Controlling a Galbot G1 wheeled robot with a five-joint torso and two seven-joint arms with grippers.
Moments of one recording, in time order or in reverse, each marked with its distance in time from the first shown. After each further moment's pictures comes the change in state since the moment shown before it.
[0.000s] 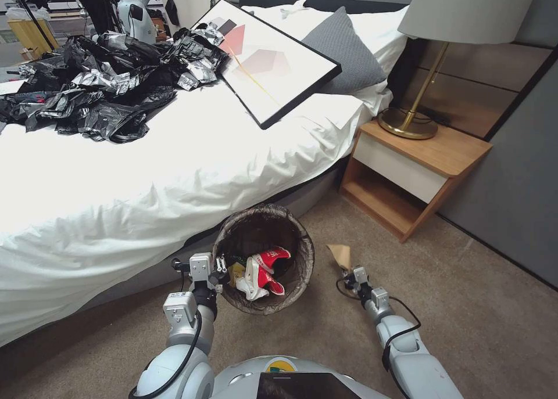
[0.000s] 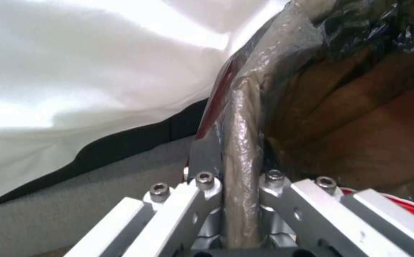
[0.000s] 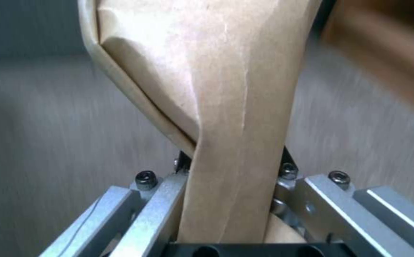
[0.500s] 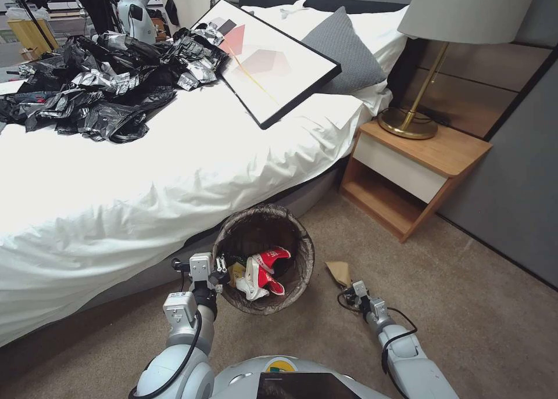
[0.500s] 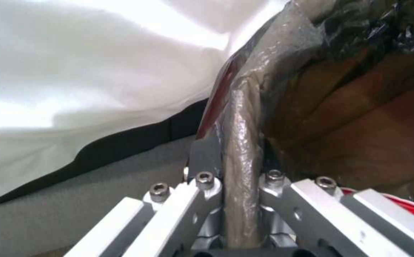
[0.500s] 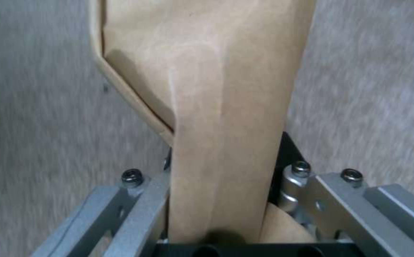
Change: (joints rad) left arm 0.000 0.000 0.000 0.000 0.000 0.000 0.000; right arm 0.074 0.006 -0.005 -0.263 -0.091 -0.014 -0.046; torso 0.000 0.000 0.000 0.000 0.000
